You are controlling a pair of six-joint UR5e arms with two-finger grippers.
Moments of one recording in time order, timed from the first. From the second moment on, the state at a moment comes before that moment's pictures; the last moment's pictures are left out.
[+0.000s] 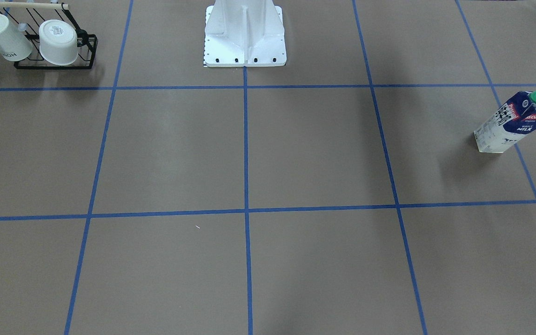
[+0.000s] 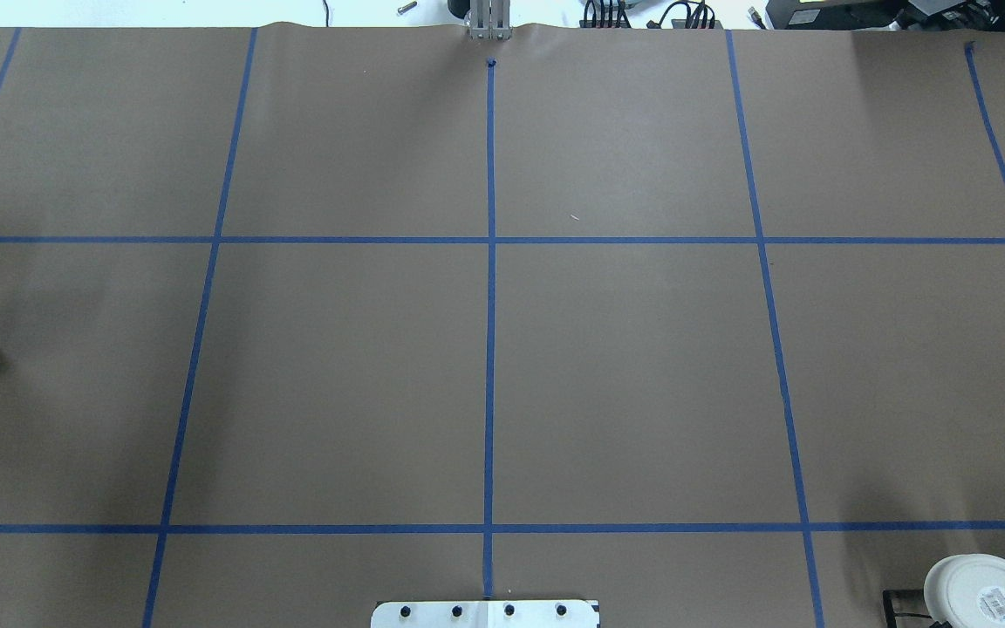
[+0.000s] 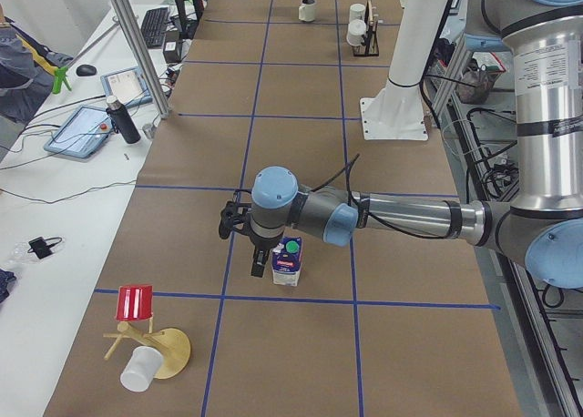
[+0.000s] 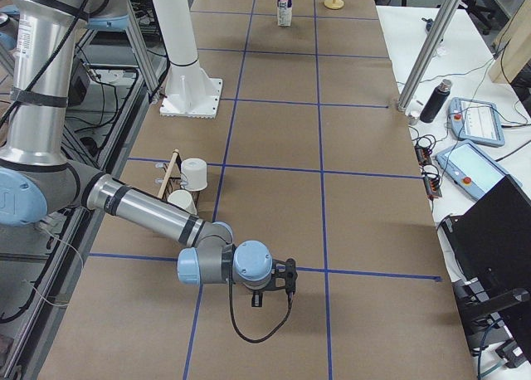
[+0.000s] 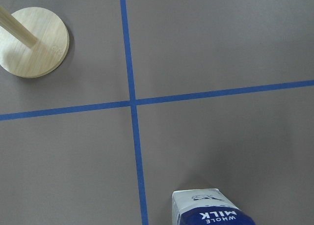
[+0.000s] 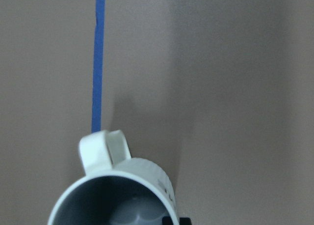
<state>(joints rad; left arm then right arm) -1.50 -1.41 -1.80 -1.84 -2.36 -0.18 1.55 -1.79 1.40 -1.10 2.44 0.06</state>
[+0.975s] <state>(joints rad) -1.50 -1.41 -1.80 -1.84 -2.37 -0.18 1.11 -1.46 1.73 -1.12 2.37 0.84</state>
